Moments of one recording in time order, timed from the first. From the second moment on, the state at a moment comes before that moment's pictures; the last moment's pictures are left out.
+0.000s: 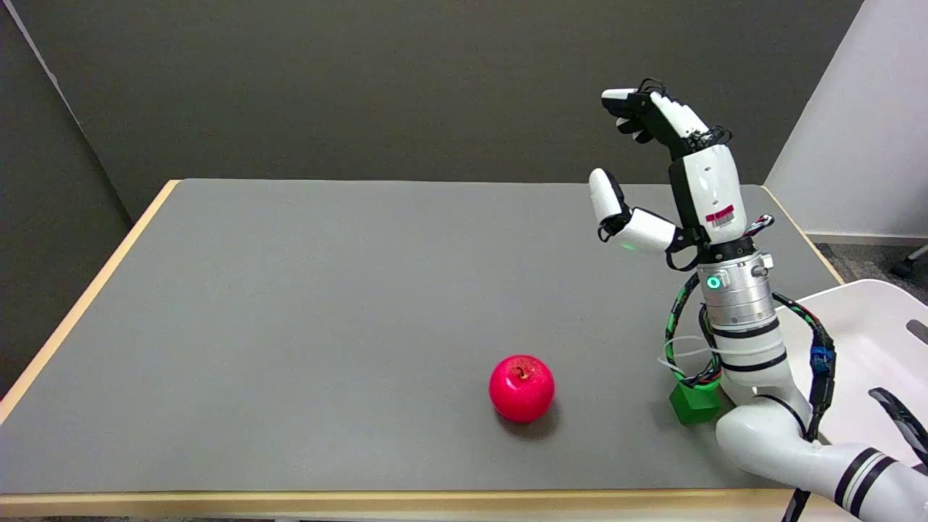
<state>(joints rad) -0.08 -0.95 -1.85 1.40 0.64 1.20 0.44</state>
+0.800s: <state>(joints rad) -0.02 -0.93 -1.74 1.45 0.71 1.04 0.21</state>
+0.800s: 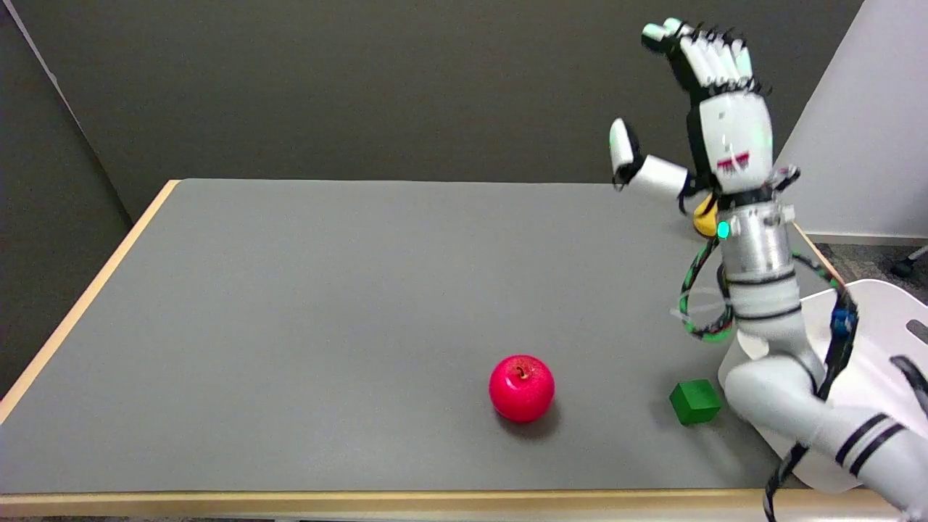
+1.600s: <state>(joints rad) 0.43 -0.80 -1.67 1.10 1.09 0.39 -0.21</state>
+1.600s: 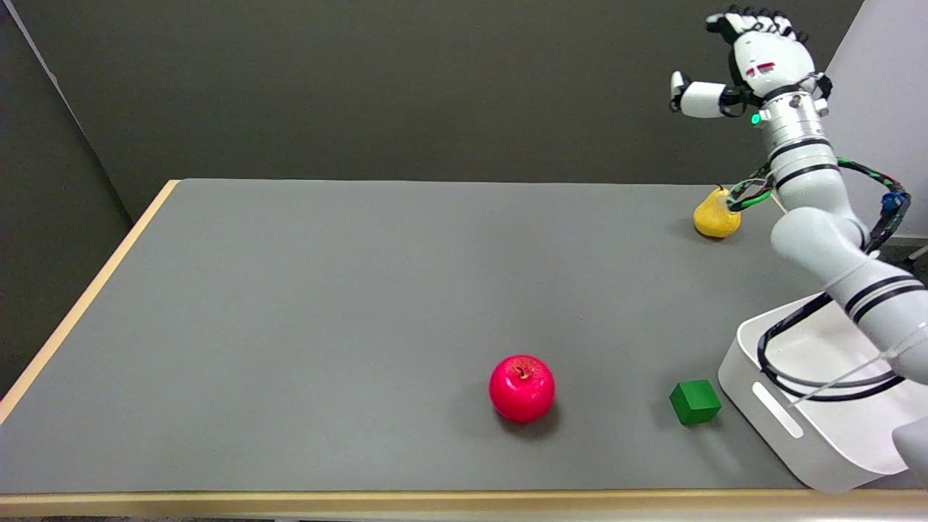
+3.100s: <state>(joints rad) 0.30 -0.70 -1.65 0.90 1.56 0.18 -0.53</state>
